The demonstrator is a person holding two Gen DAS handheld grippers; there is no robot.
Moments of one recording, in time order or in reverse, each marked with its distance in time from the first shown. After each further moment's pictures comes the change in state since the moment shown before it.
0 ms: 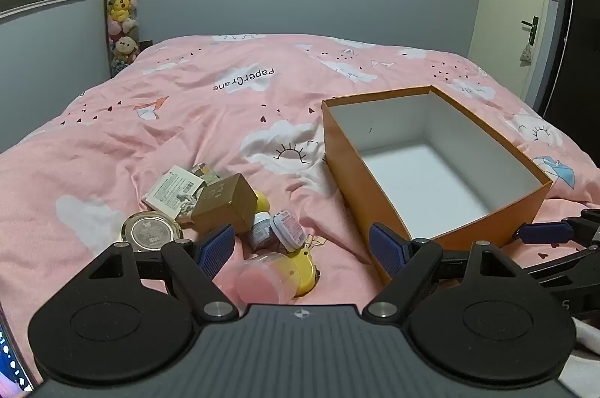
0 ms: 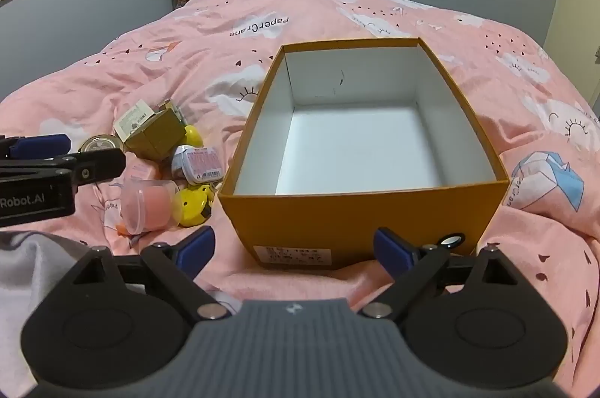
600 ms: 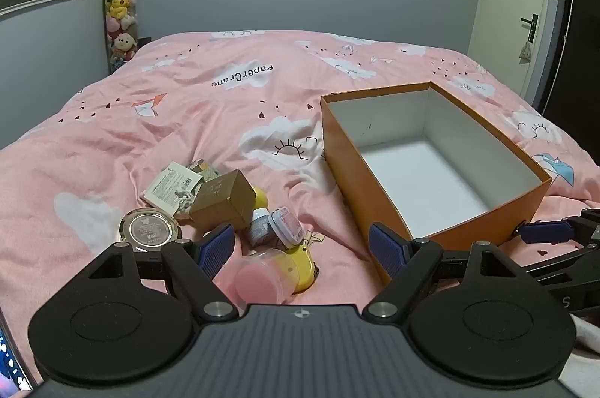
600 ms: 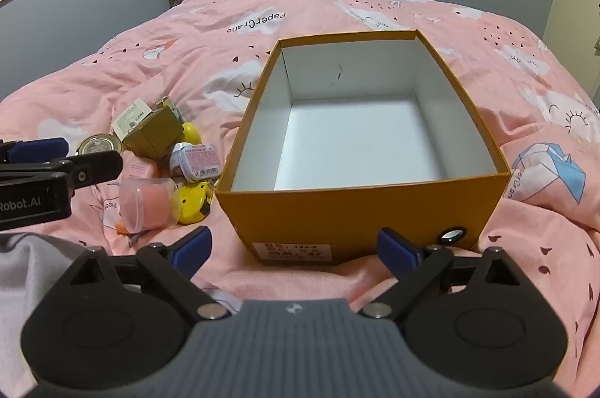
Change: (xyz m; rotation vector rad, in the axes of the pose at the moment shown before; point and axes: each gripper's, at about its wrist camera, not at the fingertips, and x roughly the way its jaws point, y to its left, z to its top) left arm 0.001 0.002 -0.002 -0.001 0.006 0.004; right arm 0.000 -0.002 -0.001 0.008 0.013 0.006
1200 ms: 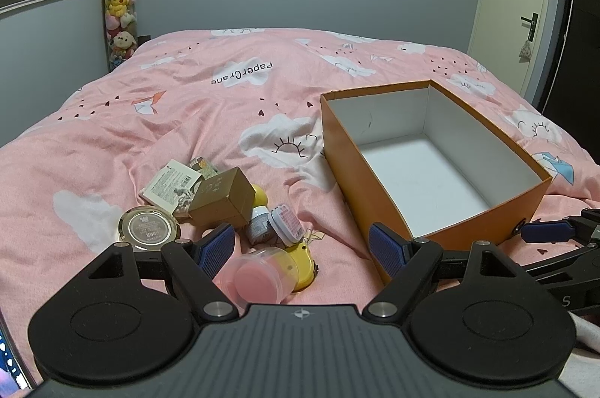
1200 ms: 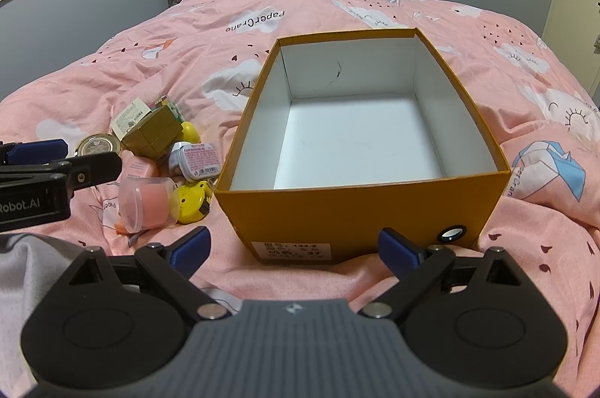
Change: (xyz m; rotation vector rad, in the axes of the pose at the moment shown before) left arm 0.000 0.000 0.001 0.001 0.005 0.000; right arm 0.003 0.001 0.000 0.005 0.006 0.002
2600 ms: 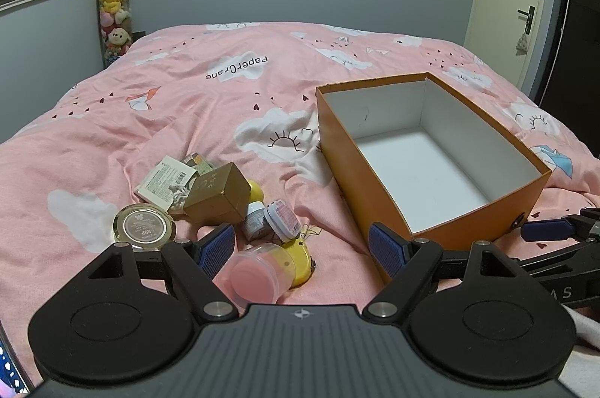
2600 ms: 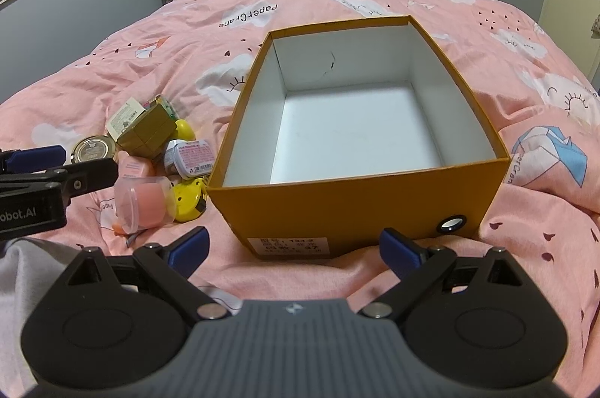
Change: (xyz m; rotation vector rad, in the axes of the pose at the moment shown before) left arm 0.002 -0.002 -0.005 0.001 0.010 0.002; right arm 0.002 -0.005 0.001 0.042 0.026 0.003
